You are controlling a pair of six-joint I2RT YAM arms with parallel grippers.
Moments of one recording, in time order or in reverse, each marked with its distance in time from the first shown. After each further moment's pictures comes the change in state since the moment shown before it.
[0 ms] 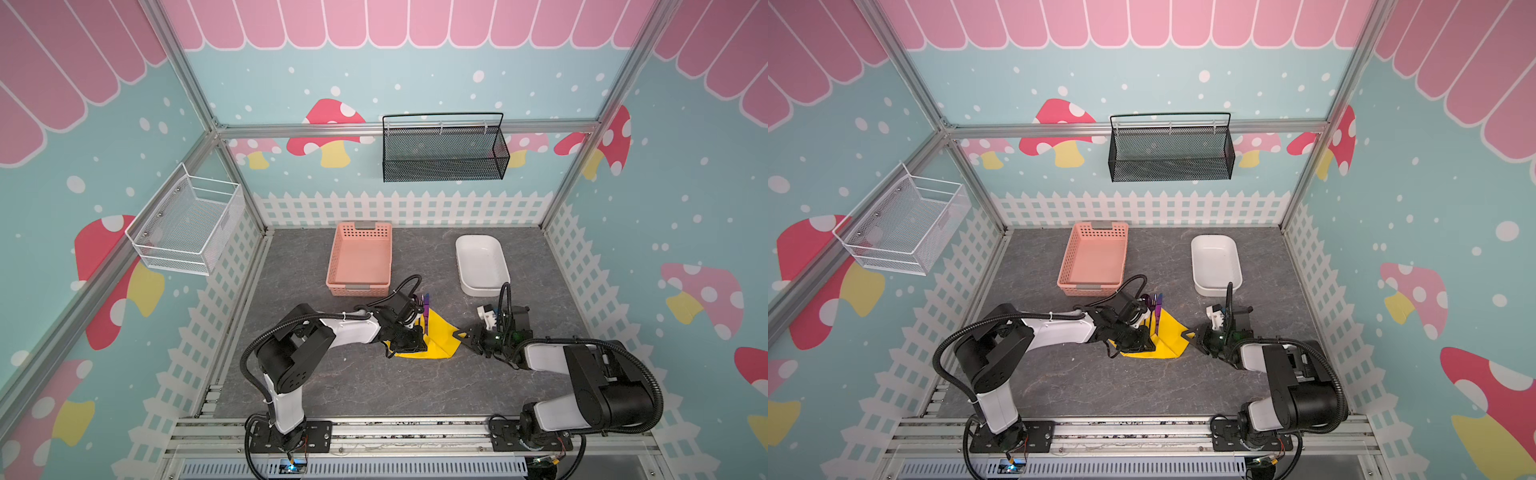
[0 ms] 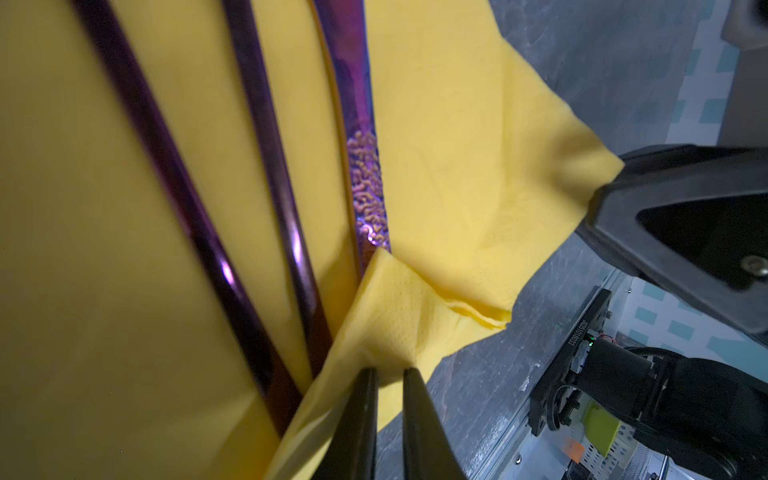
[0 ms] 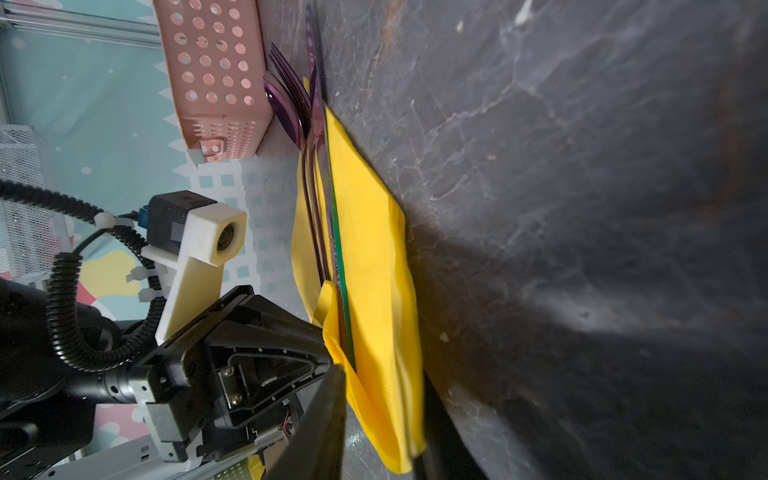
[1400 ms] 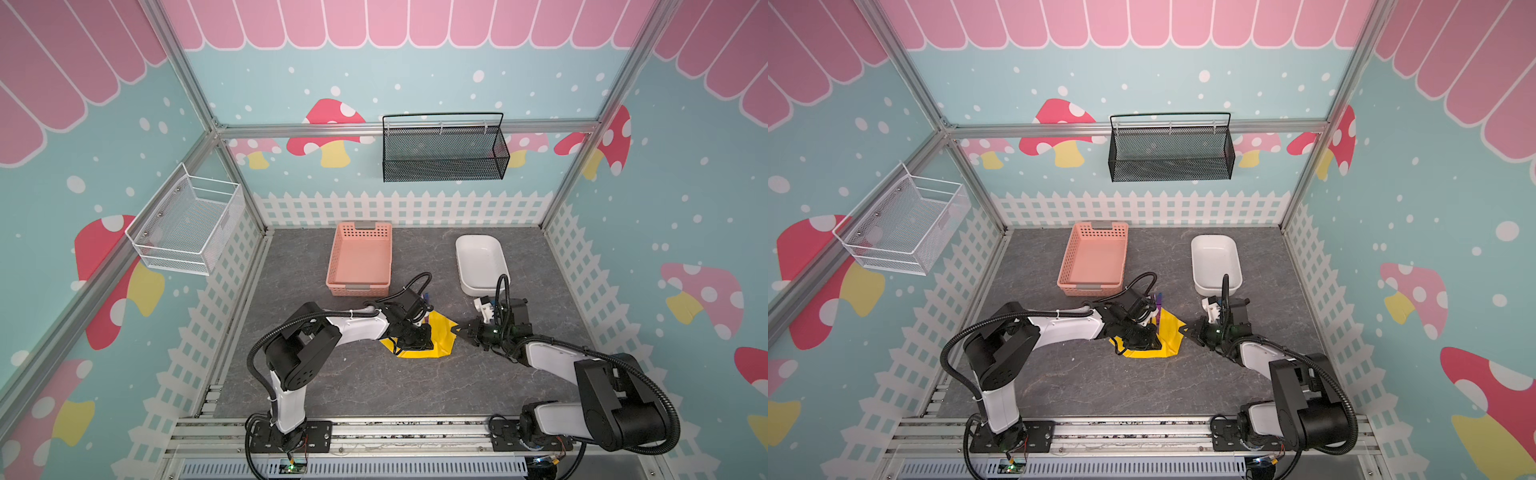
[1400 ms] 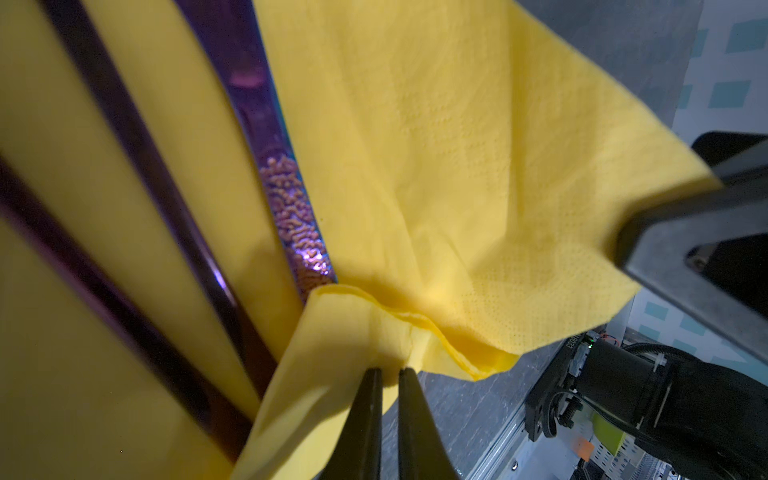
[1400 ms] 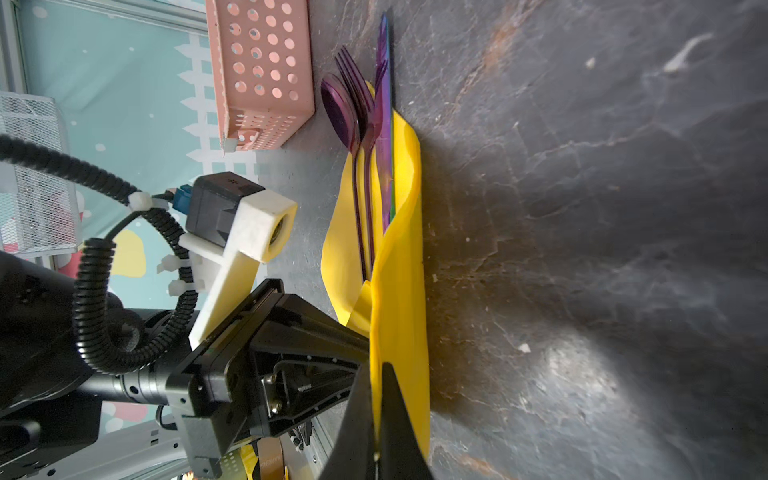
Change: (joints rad) left arm -0.034 0.048 0.113 -0.076 -0.019 0.023; right arm 0.066 -0.101 0.077 -0.110 0.018 -0.013
